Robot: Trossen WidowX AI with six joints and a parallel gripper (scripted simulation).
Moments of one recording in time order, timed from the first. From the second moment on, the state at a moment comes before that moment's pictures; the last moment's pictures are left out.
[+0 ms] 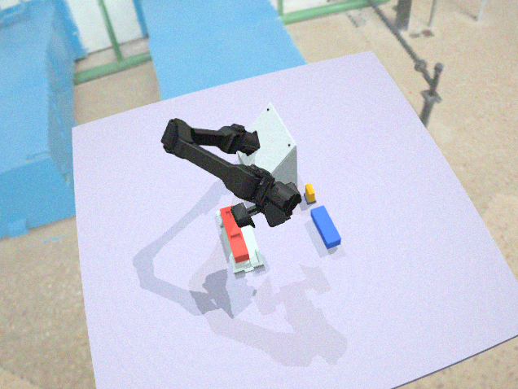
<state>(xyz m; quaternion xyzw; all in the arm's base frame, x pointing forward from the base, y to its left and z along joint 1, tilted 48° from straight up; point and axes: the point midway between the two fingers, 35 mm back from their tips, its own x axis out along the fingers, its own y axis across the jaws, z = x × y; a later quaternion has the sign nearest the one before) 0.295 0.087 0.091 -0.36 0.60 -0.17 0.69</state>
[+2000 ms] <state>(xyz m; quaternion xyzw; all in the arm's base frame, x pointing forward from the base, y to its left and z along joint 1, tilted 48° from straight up) 0.317 0.134 -0.104 -0.35 0.59 -0.19 0.70</state>
